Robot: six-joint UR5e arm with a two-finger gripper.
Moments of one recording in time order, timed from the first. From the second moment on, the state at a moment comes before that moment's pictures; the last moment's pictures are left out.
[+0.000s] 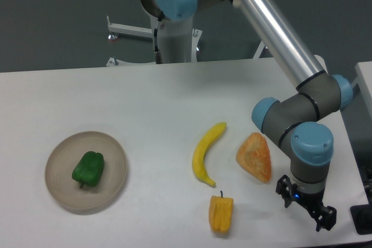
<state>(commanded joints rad) 2.36 -2.57 -0.75 -1.05 1.58 1.35</state>
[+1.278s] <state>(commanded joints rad) 2.11 -2.05 -1.38 -1.09 1.42 0.63</state>
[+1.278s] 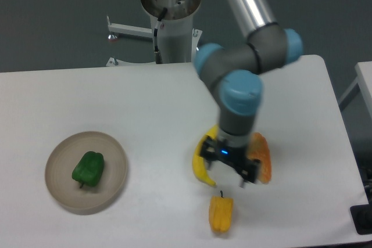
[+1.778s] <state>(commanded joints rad) 1.92 -2.04 -1.45 -1.04 1.35 0.30</state>
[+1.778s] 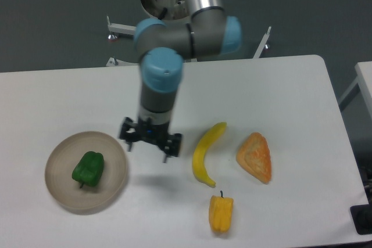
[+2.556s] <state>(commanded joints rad) 1.82 -2.13 -1.48 -0.90 1.36 0.23</state>
